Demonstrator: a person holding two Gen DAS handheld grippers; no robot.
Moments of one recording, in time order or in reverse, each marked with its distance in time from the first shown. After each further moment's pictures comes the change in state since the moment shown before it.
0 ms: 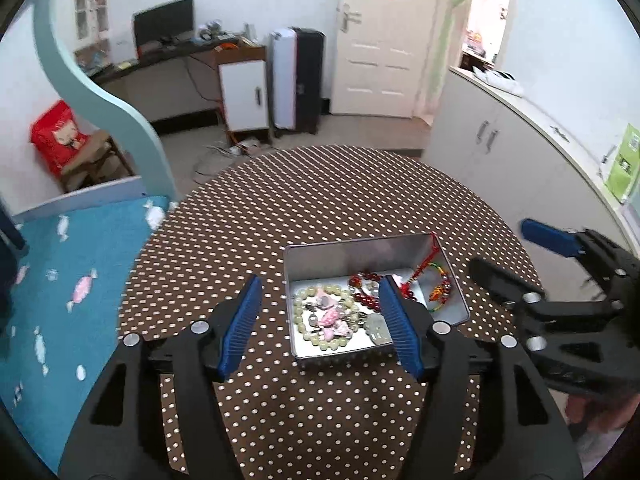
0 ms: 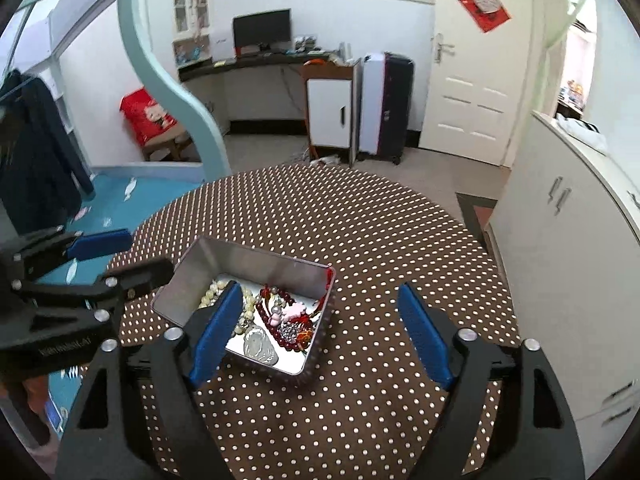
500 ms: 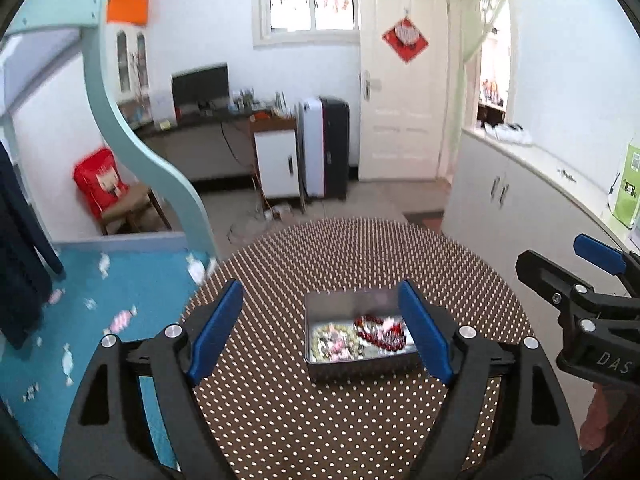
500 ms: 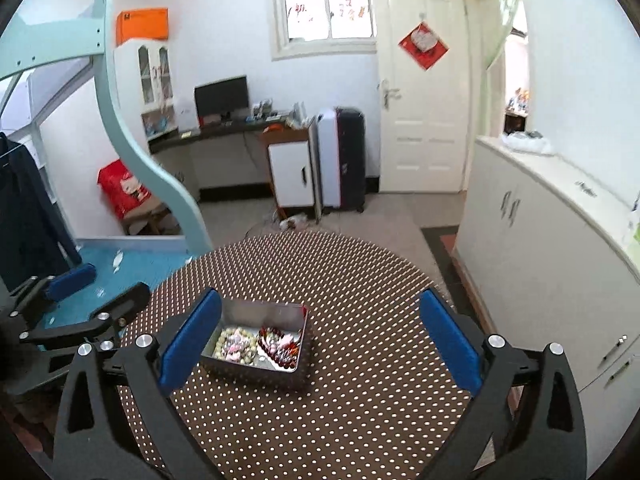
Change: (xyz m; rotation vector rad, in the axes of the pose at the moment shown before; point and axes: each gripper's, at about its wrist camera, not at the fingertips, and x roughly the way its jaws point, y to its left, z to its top) left arm -0.103 -0.026 -0.003 0.005 -0.266 0.117; right arm -0.107 -0.004 0.001 0.128 -0.217 -0.112
